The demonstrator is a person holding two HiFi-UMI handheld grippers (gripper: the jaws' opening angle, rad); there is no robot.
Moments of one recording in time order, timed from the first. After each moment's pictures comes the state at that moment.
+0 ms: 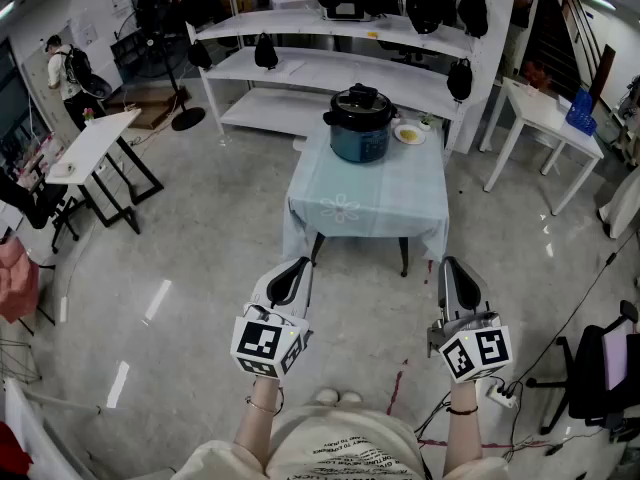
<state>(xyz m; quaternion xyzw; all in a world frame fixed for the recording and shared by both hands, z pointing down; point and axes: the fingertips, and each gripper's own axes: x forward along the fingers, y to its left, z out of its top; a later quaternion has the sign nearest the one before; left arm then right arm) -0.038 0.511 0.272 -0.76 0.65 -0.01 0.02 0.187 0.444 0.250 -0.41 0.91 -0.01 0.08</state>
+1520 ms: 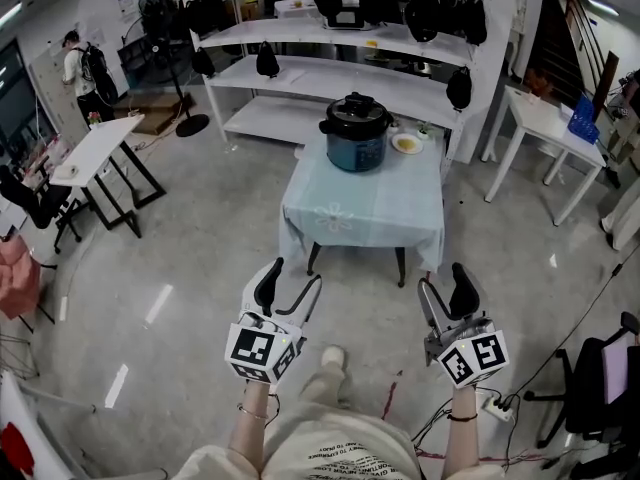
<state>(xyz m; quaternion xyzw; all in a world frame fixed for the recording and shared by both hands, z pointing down) -0.015 0.500 0.275 -0.76 0.65 0.00 0.03 0.209 0.427 0.270 -0.35 0.93 -0.01 0.09</state>
